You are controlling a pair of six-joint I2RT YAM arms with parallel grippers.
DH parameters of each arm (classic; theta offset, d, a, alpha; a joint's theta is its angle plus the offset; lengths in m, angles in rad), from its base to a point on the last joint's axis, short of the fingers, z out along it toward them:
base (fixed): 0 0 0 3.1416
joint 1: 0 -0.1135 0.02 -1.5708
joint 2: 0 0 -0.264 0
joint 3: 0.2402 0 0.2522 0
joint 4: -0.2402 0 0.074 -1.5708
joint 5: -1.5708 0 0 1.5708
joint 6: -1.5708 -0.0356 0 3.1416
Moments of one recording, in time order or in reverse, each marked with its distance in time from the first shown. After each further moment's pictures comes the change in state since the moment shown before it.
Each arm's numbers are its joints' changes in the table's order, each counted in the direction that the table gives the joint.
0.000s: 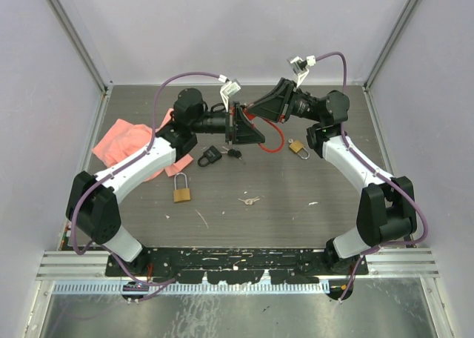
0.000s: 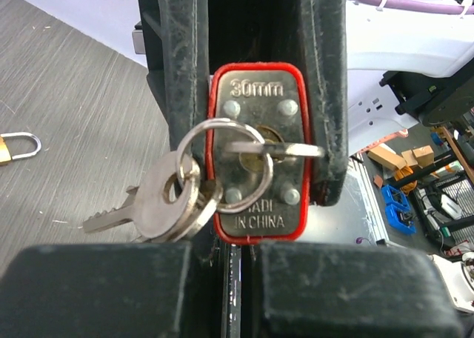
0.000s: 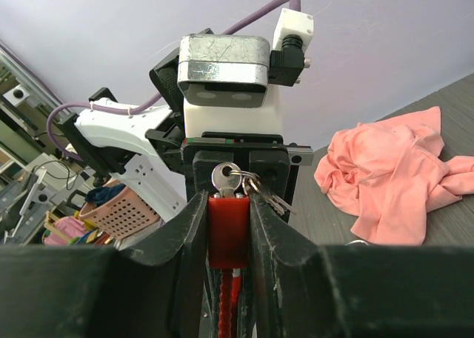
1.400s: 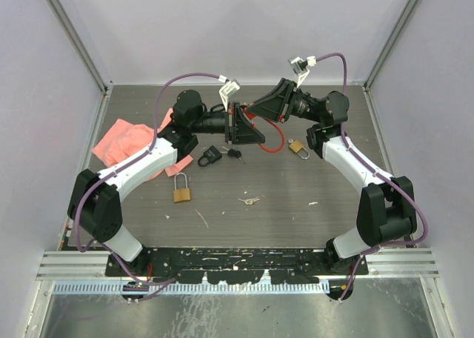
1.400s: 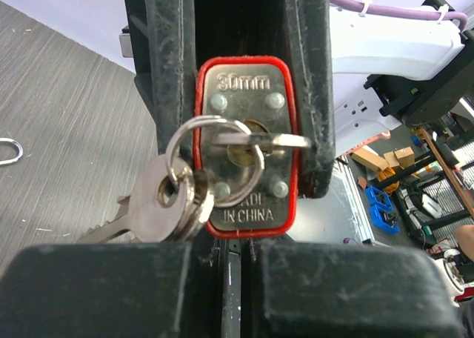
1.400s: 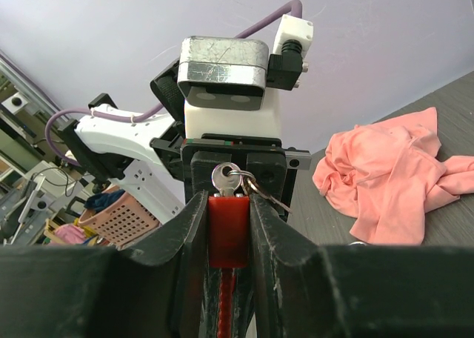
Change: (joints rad) left arm -0.004 -0.016 -0.027 0.108 -0.032 0.080; right arm 0.001 0.000 -0.010 -0.003 -0.020 -0.001
